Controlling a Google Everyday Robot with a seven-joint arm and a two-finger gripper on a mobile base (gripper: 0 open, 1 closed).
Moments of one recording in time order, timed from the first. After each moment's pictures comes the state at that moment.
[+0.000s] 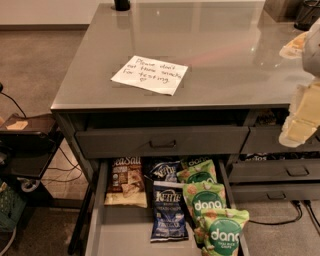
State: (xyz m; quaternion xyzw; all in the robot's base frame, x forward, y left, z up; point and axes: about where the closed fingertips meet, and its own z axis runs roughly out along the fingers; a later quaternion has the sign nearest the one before) arm 0.438 -0.216 0.979 -0.60 0.78 -0.04 0.16
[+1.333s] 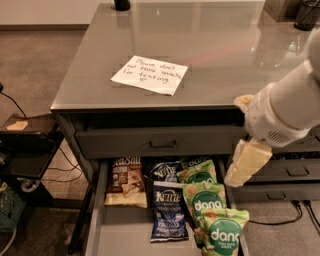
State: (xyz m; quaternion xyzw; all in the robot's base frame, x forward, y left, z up) arm 0.434 -0.160 0.867 -0.60 0.77 0.01 0.21
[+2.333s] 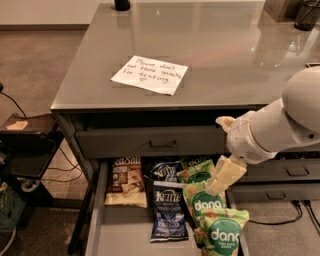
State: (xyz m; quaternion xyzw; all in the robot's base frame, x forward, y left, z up) arm 0.449 -0.130 0.797 -0.60 0.76 0.09 0.25
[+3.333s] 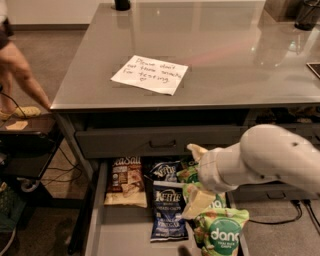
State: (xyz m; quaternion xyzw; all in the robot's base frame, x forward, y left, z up) arm 0.435 -0.076 0.703 -0.64 0.70 0.11 0.28
